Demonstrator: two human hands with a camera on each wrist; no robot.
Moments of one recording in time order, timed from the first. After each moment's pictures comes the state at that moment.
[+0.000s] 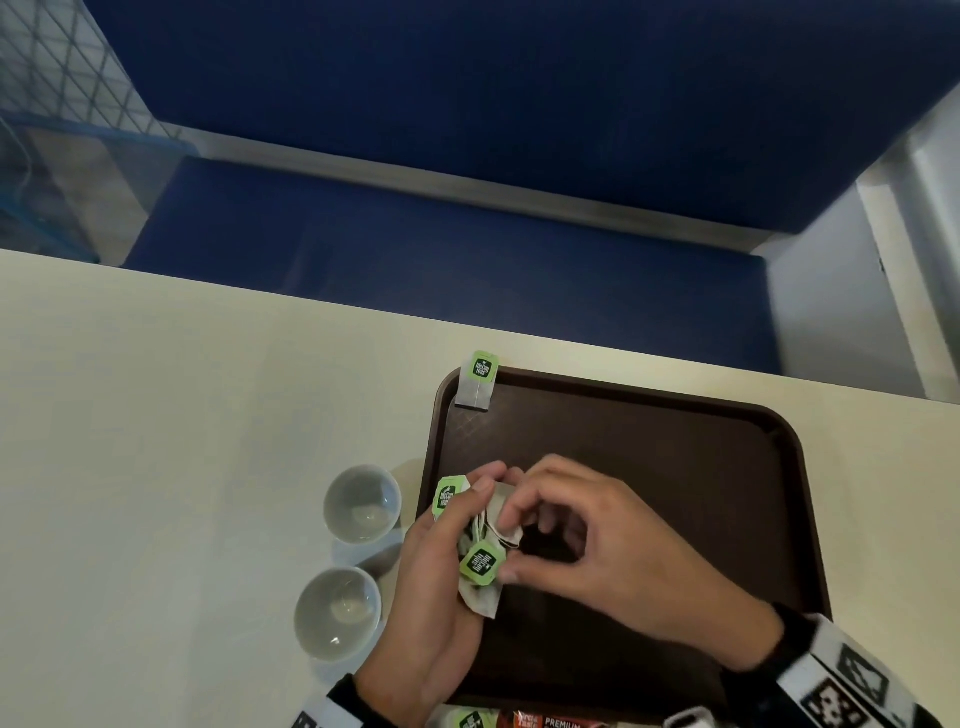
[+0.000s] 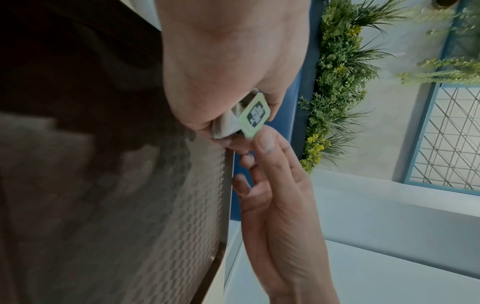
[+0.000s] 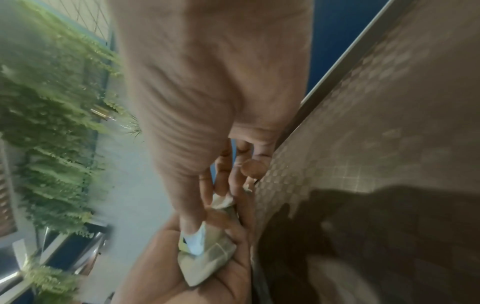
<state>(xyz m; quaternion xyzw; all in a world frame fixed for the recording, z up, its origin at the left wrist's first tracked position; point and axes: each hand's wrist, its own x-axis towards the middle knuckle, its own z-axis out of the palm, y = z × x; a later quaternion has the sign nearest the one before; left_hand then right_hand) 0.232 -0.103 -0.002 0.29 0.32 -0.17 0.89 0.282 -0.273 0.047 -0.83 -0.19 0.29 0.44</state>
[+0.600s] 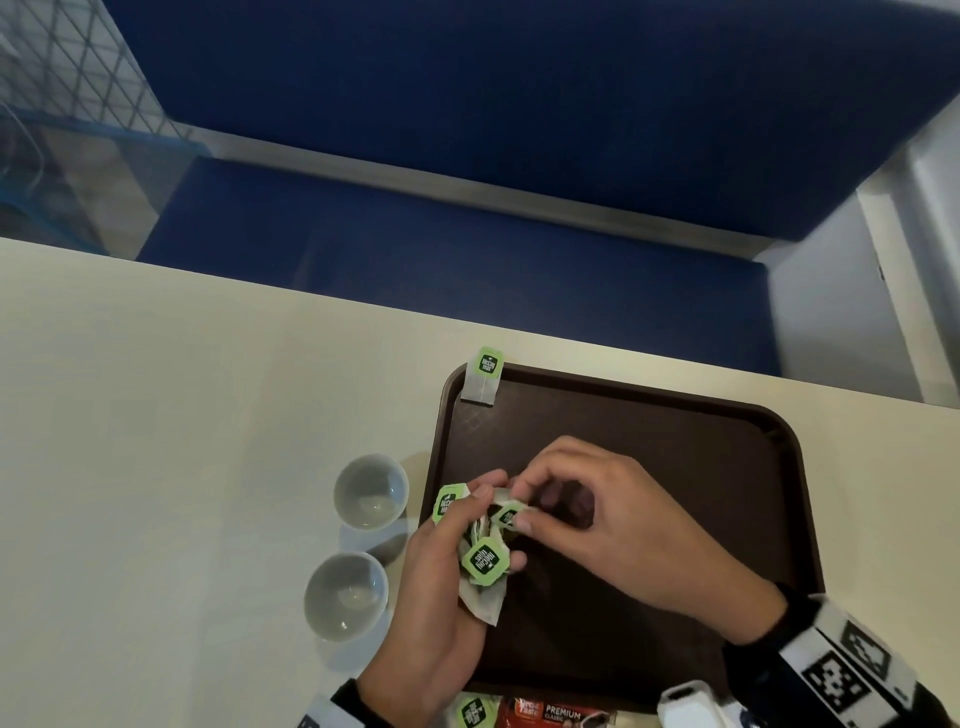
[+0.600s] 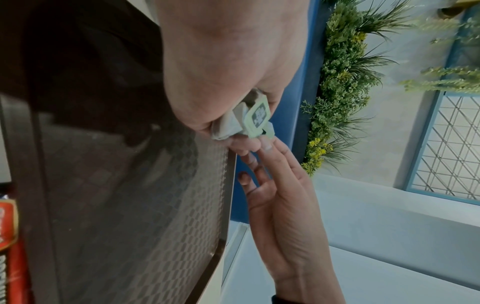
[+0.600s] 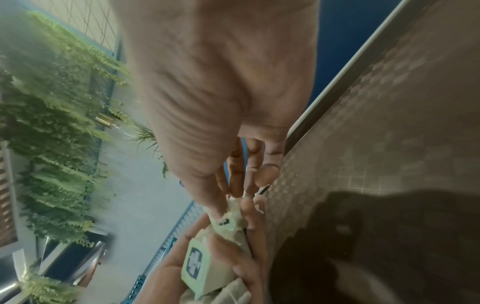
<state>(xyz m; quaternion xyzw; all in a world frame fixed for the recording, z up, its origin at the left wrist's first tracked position) 0.220 -0.105 -0.004 0.26 0.34 -0.16 0.89 0.288 -0.274 0.046 -0.86 -0.18 0.26 0.40</state>
